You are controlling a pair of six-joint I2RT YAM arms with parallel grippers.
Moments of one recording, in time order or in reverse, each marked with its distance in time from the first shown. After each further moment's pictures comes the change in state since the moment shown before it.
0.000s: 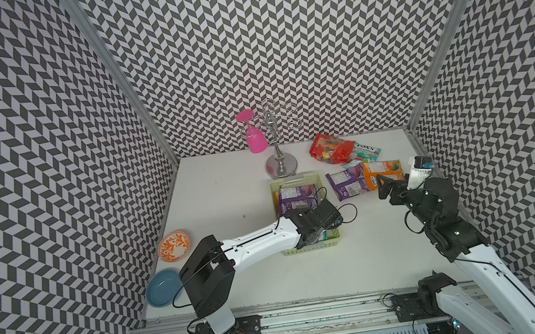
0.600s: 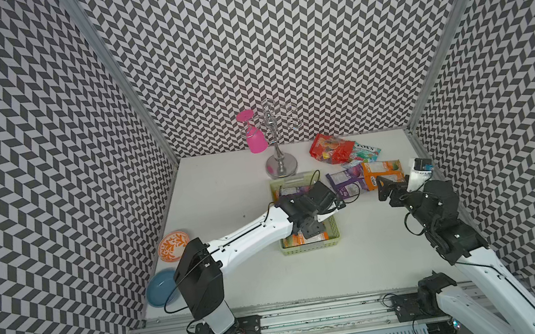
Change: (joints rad) left arm 0.119 -0.037 0.150 -0.069 0.262 -0.112; right arm 0.016 -0.023 -0.020 0.008 0.018 -0.004
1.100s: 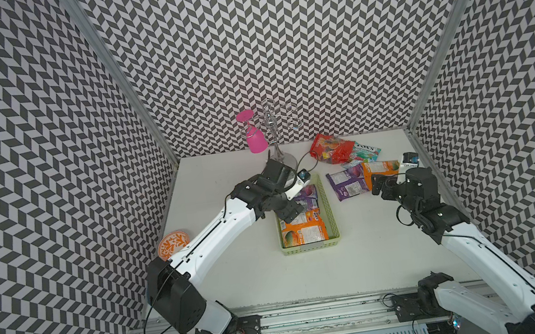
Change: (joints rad) left arm 0.290 -0.188 0.002 -0.021 0.264 -0.060; right arm 0.000 0.292 0.117 -0.046 0.064 0.089
